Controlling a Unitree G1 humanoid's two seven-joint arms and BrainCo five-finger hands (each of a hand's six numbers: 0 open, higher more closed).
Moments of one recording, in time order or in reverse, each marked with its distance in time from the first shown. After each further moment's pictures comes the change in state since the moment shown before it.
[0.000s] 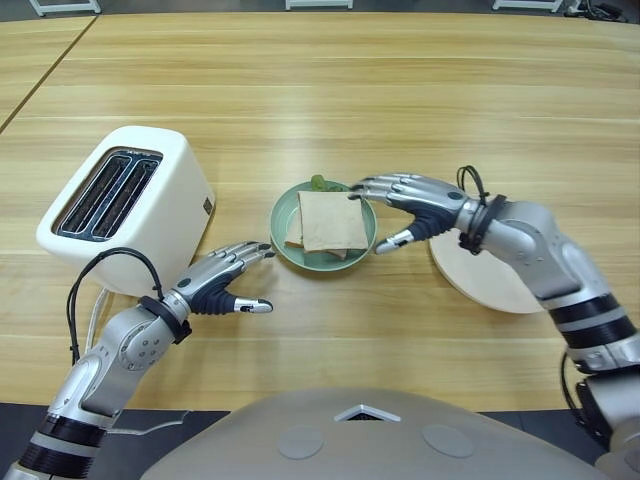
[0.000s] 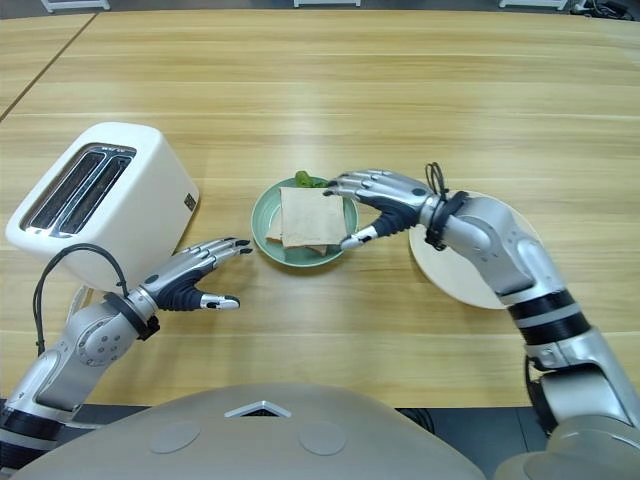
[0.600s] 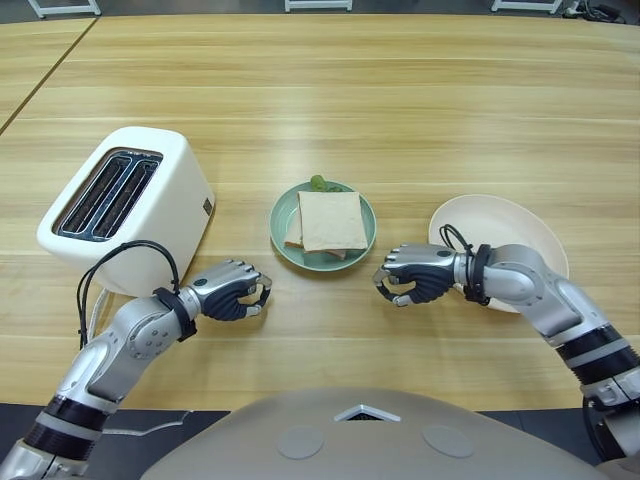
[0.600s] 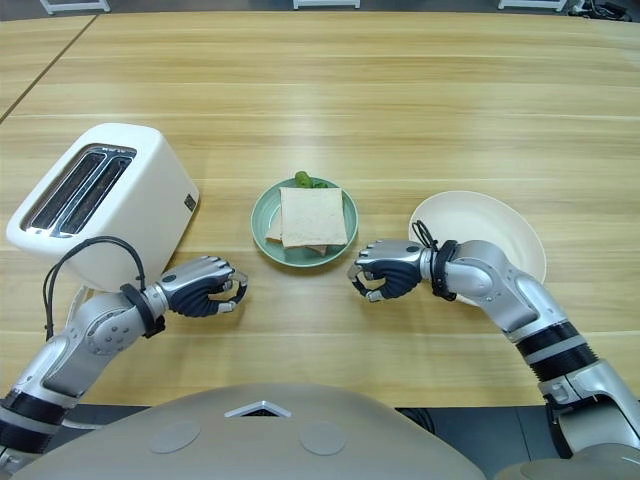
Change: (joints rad) left arm -0.152 0.016 -0.108 0.104 0.002 -0.034 -0.137; right arm 0.109 0.085 0.133 0.097 -0.085 -0.055 0.086
